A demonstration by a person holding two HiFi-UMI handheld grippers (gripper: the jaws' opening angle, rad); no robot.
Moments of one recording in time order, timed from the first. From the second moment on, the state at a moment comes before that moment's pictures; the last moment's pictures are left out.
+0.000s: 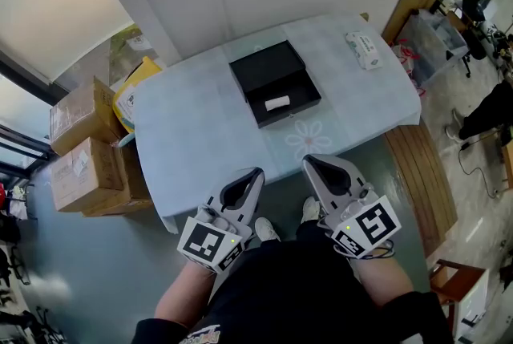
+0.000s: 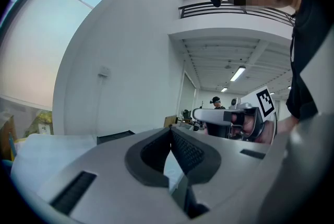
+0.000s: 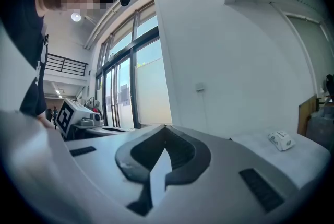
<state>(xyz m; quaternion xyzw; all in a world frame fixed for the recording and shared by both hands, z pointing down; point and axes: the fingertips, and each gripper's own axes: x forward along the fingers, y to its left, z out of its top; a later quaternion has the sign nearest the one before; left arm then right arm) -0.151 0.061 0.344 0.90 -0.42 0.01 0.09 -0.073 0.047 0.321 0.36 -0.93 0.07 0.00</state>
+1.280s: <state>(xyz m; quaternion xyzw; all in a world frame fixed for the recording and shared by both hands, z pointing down) -0.052 -0.037 0.390 0.85 -0.52 0.07 0.11 0.029 -0.068 0.353 0.26 -0.96 0.11 0.01</state>
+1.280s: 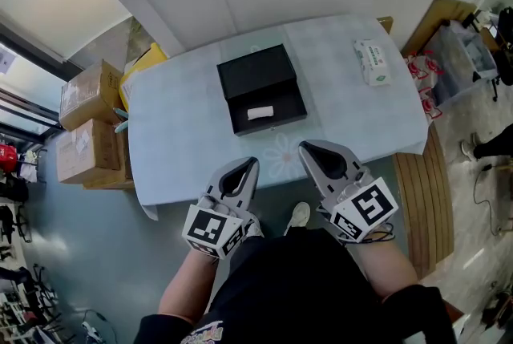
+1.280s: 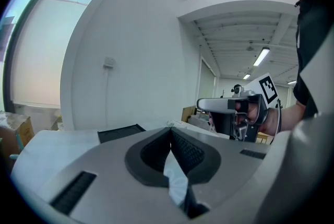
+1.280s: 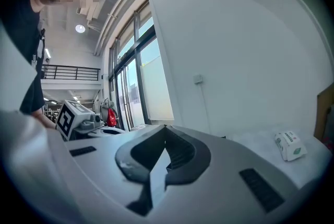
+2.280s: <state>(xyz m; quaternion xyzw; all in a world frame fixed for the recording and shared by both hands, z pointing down) -0.048 -0.091 0.430 0.83 -0.53 0.17 0.11 0.058 -0.103 0.366 0.25 -0.96 0.13 0.01</state>
